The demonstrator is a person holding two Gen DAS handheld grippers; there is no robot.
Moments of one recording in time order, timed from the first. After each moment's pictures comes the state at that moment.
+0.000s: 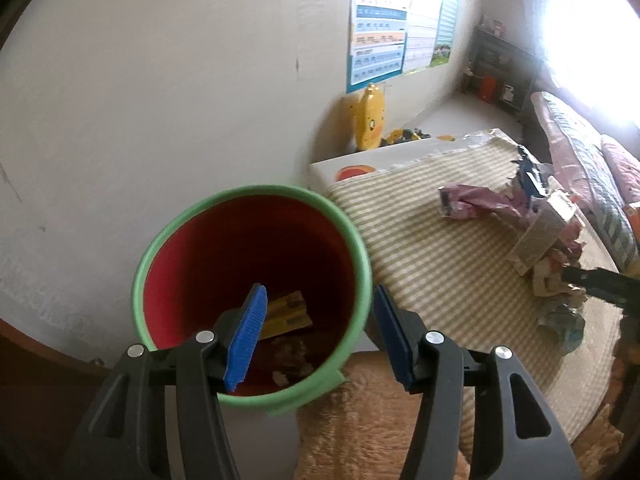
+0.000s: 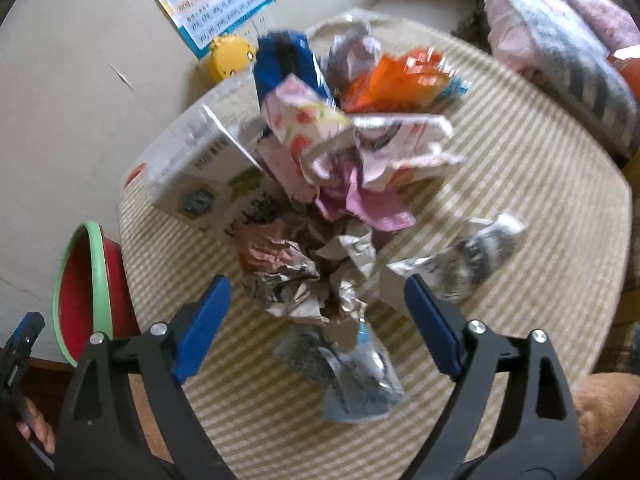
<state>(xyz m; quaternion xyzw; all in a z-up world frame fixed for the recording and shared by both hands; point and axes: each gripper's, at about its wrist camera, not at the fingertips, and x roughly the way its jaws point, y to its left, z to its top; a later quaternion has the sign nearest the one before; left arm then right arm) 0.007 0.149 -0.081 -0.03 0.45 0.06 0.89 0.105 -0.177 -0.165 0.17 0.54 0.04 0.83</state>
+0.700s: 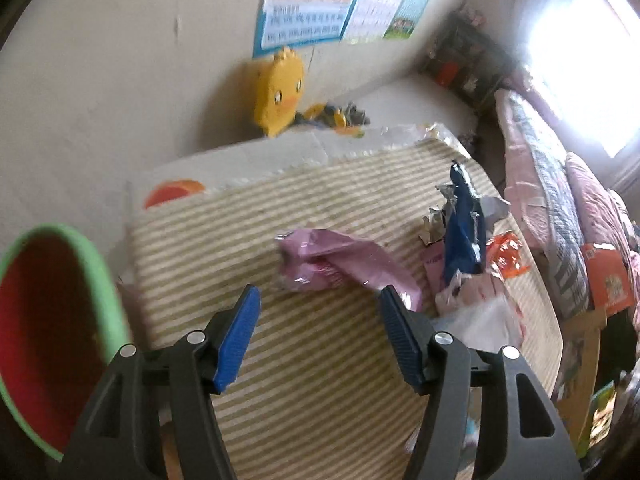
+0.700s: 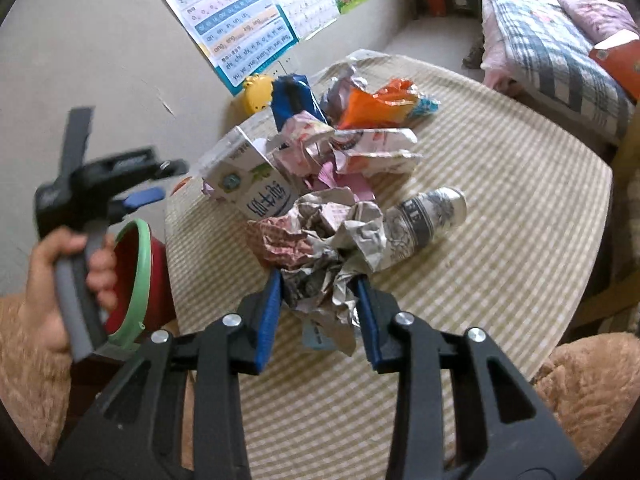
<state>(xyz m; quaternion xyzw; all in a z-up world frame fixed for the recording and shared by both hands) 0.170 0.023 -0.121 -0.14 0.52 -0.04 0.84 0.011 -0.225 -0.129 0.19 0.45 0.08 0.87</state>
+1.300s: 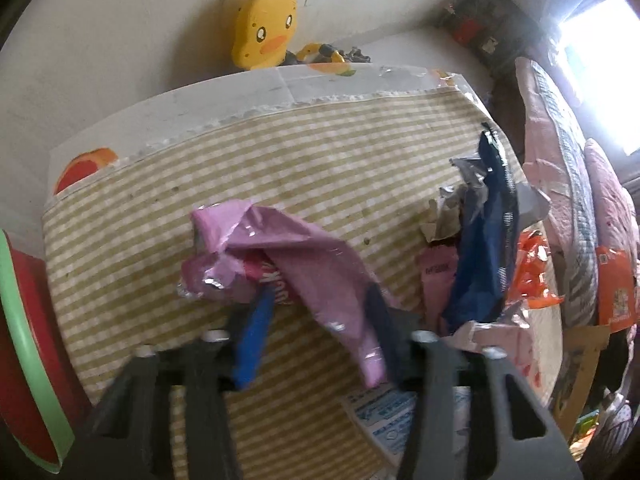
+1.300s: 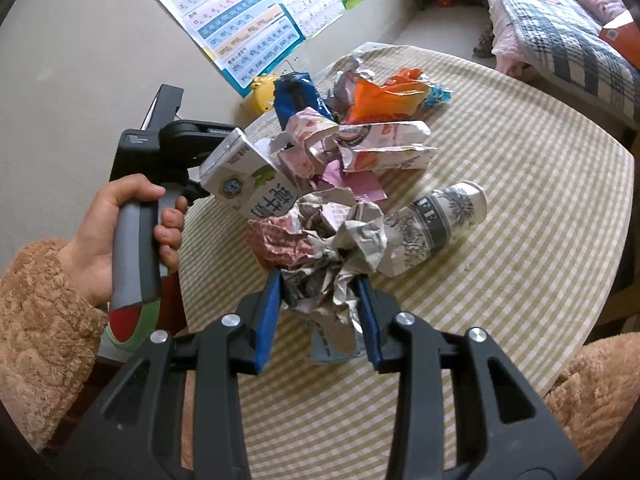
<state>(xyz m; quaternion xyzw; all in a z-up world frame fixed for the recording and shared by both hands) 0.231 -0.026 -0.176 -0.15 0.60 -0.05 0.78 0.025 -0.227 -0.141 0.22 0.45 0.10 0.86</state>
